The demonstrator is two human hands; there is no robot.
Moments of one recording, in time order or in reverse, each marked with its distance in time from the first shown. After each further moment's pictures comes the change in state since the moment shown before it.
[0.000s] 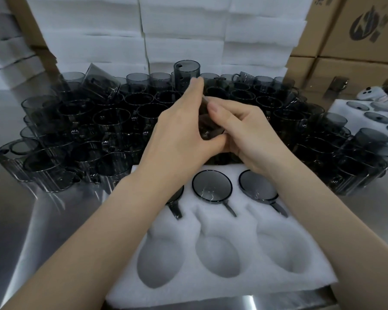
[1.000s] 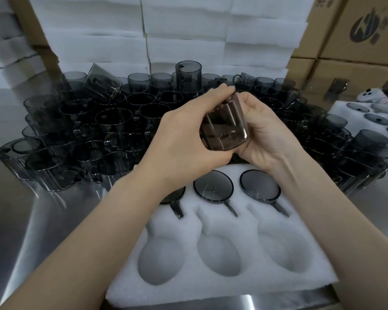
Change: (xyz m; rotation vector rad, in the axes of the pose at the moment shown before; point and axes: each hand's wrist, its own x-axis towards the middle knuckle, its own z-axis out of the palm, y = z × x) left_hand -0.006 0.008 -0.009 -0.171 -0.036 0.093; right_hand 0.001 -0.013 -0.007 0.424 -0.009 0.103
